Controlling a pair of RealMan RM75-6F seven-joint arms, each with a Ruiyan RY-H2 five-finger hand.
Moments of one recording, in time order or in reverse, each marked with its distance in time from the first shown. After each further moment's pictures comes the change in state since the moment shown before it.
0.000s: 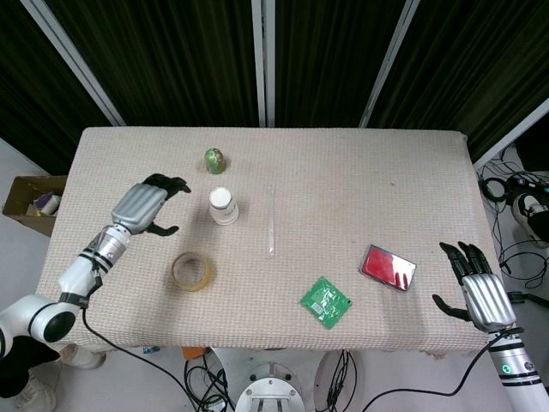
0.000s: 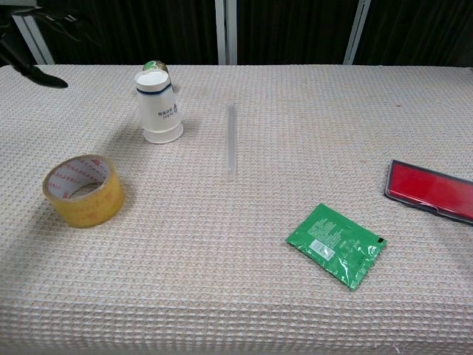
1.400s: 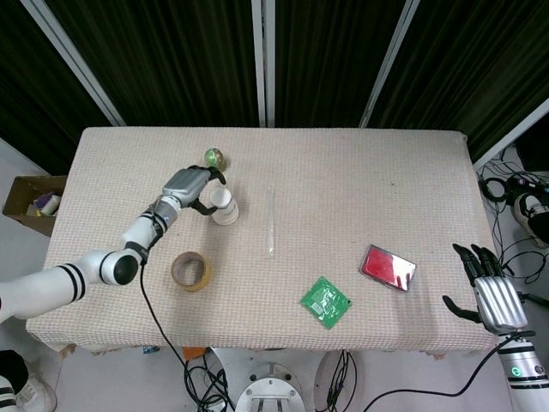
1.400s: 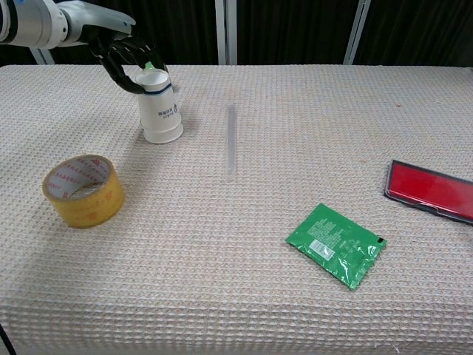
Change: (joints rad) left arm -0.372 -0.202 0.097 0.281 -0.485 -0.223 0.076; right arm -0.019 0.001 -0.003 0.033 0.028 0.009 0.040
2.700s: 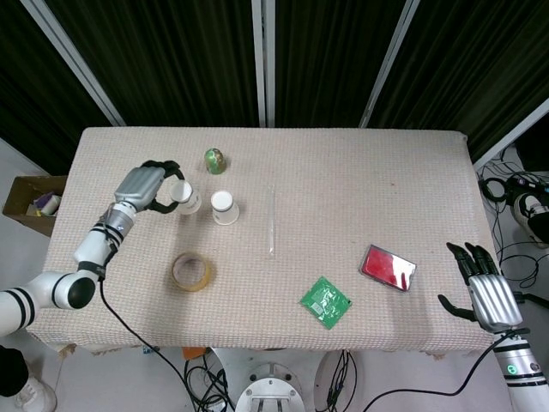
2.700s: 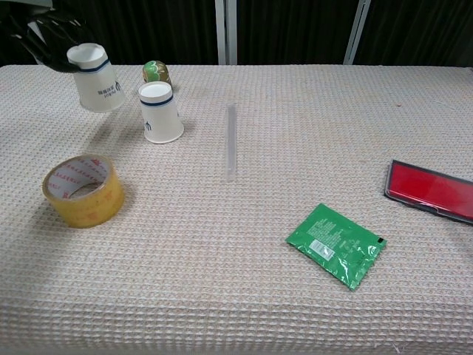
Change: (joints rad) left arm 0.180 0.141 0.021 -0.139 0.134 0.187 -0.048; right arm 0.012 0.008 0.002 -0.027 -0.008 -0.012 -0.028
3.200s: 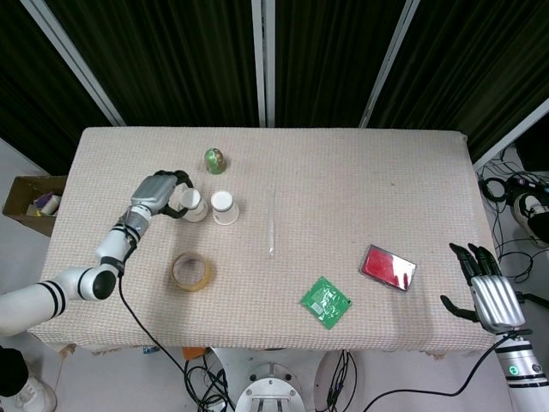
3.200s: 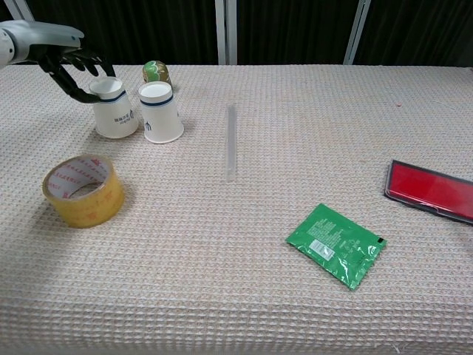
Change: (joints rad) left arm -0.026 -0.138 0.012 0.152 -0.038 -0.059 0.015; right arm -0.003 0.007 0.001 -0.011 0.011 -0.003 -0.010
